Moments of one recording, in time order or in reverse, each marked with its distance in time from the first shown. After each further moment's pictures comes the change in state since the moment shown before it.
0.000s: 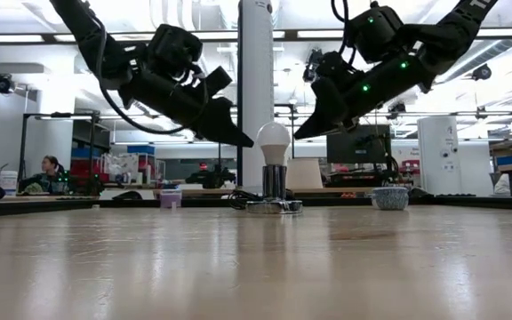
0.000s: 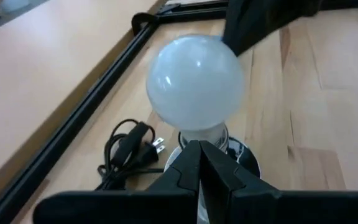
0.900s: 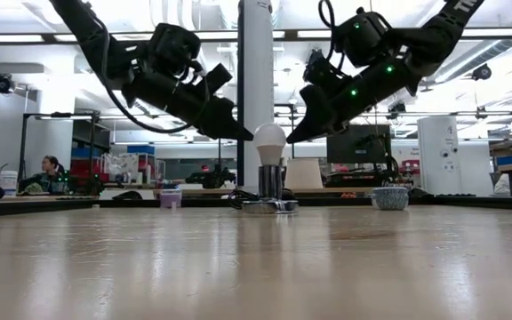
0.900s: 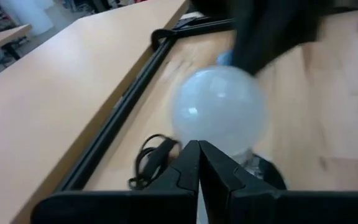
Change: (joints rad) left arm 0.021 -0.001 0.009 0.046 -0.029 0.094; right arm -0.021 0.072 0.067 -0.018 -0.014 -0.024
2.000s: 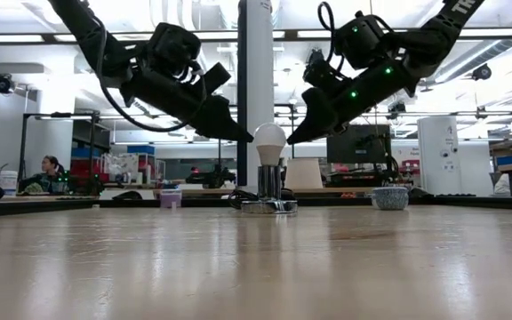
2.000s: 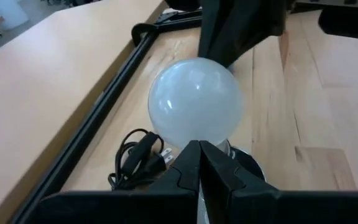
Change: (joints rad) left arm 0.006 -0.017 -0.002 -0.047 0.069 -0.011; right arm -0.039 -0.004 0.005 -0.011 -0.045 -0.052
